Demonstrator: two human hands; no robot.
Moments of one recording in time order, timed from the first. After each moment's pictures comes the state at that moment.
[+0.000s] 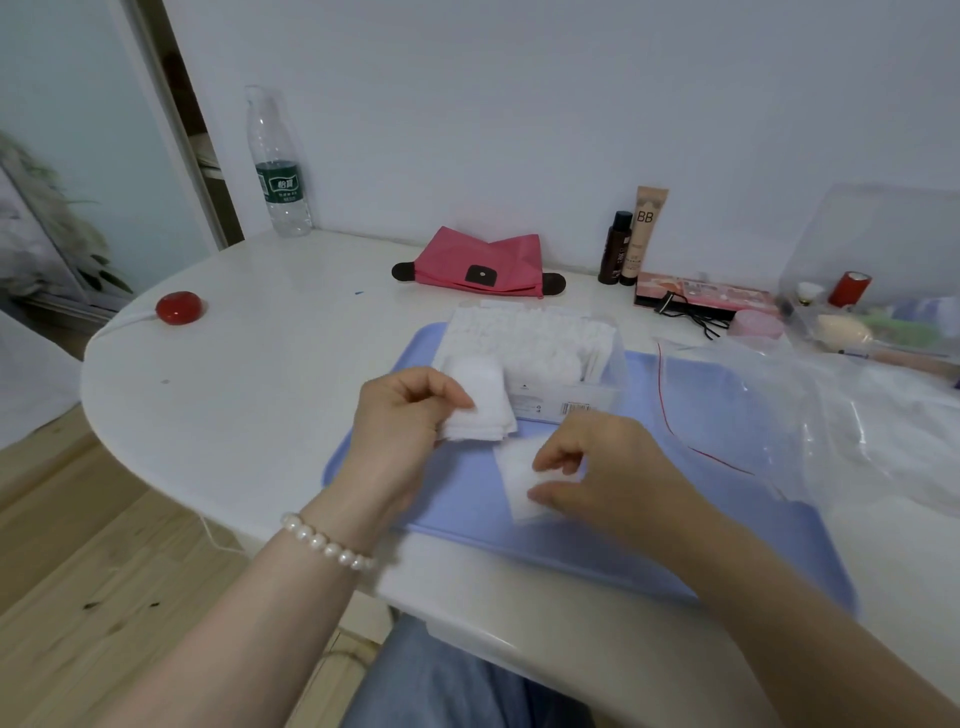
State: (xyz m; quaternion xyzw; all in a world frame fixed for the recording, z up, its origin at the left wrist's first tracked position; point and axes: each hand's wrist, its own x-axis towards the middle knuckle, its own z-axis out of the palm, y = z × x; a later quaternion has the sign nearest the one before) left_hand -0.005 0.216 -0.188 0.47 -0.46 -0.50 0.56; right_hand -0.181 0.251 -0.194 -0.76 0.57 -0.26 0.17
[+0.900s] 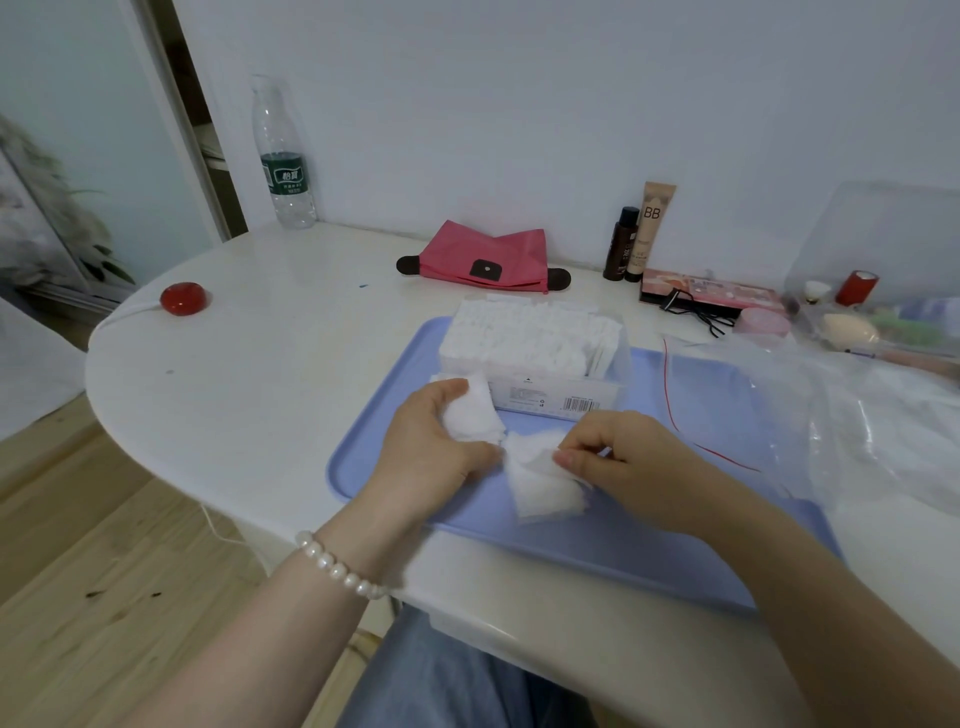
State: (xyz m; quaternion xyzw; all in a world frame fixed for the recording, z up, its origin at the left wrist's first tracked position) left_hand -0.006 0.227 -0.205 0.57 -0.58 -0.40 0.42; right_hand -0.195 0.246 -0.181 -0.76 0.57 -0.18 0.25
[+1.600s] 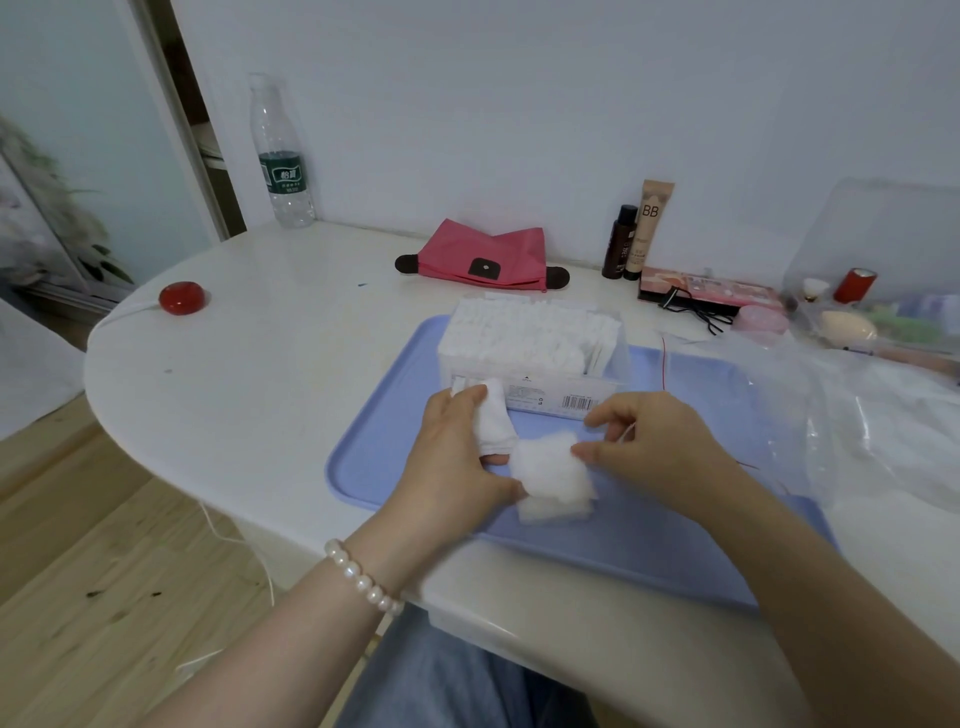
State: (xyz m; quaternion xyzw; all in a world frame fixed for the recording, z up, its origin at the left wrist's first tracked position) left_hand -0.021 0.238 -0.208 0.55 -0.70 -0.32 0.33; right_hand -0.206 0.237 -0.186 -0.67 0.67 -0.24 0.21
